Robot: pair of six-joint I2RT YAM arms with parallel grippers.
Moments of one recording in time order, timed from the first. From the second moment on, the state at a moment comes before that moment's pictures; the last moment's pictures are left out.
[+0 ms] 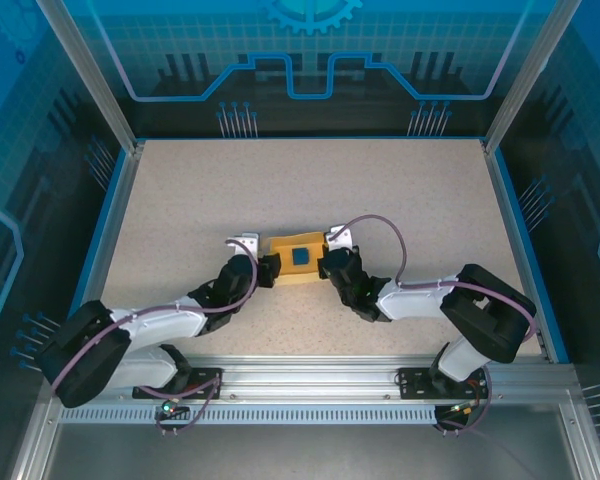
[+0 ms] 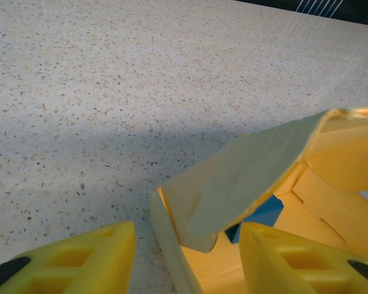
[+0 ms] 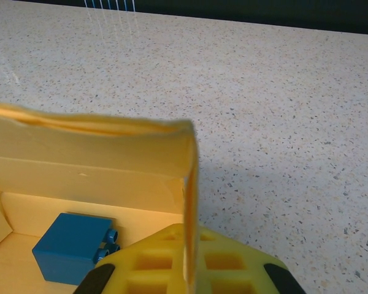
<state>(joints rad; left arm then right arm) -0.71 1.23 0.37 0.38 -0.37 -0.48 0.90 1.57 0.60 0.46 0.65 0.32</state>
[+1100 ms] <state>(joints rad) -0.60 1.22 0.89 -0.09 -0.16 -0.32 0.94 1.57 0.57 0.52 0.69 0.27</state>
